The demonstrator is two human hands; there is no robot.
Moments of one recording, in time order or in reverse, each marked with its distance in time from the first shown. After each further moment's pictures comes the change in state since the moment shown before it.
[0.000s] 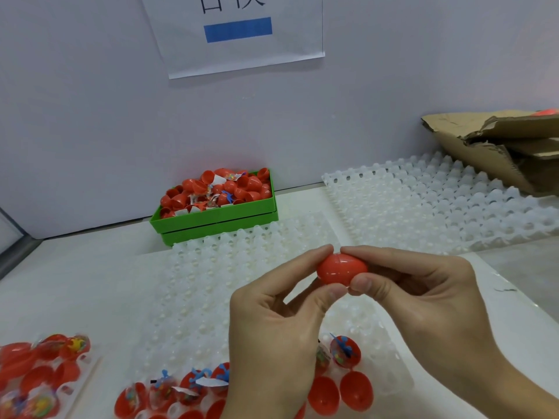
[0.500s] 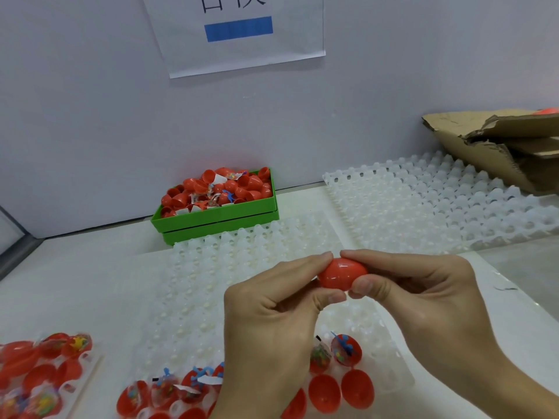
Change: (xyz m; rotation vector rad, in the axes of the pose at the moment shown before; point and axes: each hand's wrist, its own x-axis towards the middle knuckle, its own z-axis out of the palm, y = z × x) left_hand 0.006 -0.002 -0.007 0.207 -0.006 0.220; right_hand -0.001 0.000 0.000 0.021 0.002 0.038
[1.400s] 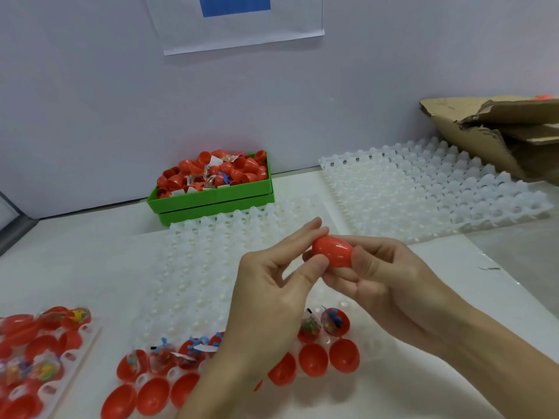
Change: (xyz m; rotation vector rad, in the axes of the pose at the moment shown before) left_hand -0.003 -0.008 -0.002 -0.230 -0.216 -0.284; right_hand 0.008 0.022 -0.013 0.606 -0.363 0.510
